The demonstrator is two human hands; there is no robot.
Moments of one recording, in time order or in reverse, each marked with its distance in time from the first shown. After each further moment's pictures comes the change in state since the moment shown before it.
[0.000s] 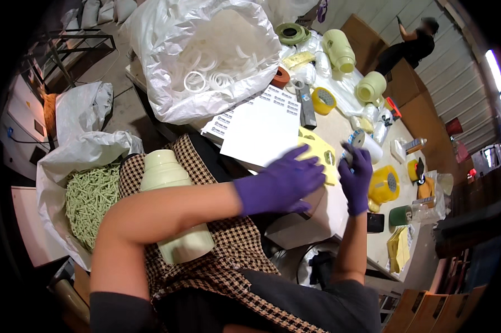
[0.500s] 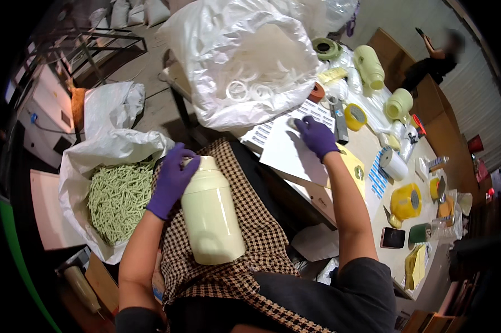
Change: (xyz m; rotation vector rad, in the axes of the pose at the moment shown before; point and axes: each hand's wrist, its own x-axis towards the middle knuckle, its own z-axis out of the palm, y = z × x) left_hand -0.259 -0.044 -0.076 -0.128 0.504 -1.242; right_hand 0.098 -0.047 0.183 -0.367 -0.689 -0.115
